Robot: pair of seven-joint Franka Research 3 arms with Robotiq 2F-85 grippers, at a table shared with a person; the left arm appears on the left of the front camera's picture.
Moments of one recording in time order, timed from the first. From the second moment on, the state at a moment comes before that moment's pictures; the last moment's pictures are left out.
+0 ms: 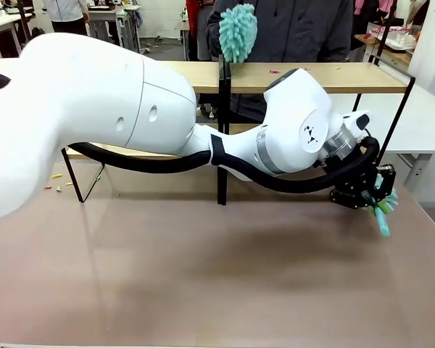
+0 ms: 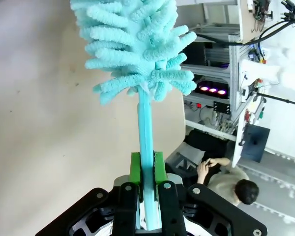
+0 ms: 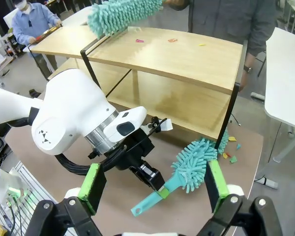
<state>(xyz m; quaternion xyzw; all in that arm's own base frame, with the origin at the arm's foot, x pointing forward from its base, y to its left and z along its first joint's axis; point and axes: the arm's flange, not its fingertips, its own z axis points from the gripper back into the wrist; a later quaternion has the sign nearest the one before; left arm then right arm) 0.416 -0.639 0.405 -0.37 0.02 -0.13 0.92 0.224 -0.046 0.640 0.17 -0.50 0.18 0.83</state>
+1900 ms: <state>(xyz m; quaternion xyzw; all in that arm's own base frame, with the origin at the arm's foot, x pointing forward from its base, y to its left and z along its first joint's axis) 0.248 -0.302 0.452 -0.31 0.02 -0.29 0.91 0.224 -0.046 0.640 0.17 -0.50 0.18 0.83</state>
